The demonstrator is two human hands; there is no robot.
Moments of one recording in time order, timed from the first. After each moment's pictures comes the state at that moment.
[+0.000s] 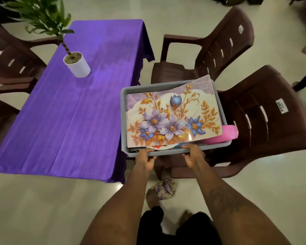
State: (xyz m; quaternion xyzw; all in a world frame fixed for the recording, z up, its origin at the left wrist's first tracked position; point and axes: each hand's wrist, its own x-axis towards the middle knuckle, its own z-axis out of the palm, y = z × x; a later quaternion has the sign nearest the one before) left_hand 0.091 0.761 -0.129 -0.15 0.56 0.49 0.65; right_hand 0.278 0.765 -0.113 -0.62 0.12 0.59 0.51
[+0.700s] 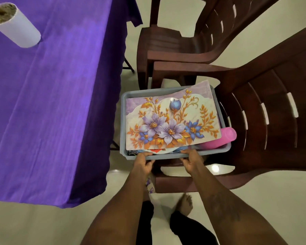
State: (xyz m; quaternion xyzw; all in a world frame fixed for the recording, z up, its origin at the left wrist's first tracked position) left_hand 0.153 0.810 -0.303 -0.22 0.63 0.40 0.63; right_hand 0.340 0.811 -0.280 -0.63 0.21 0.60 0.44
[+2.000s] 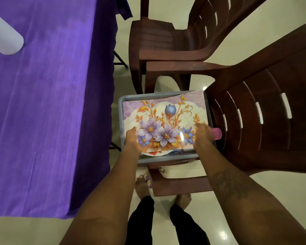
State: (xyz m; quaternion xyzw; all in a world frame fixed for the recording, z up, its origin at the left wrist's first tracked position) left_hand 0.135 0.906 -0.268 -0.06 0.72 0.33 0.62; right_hand 0.392 0.902 -0.252 -0.80 0.06 0.46 0.38
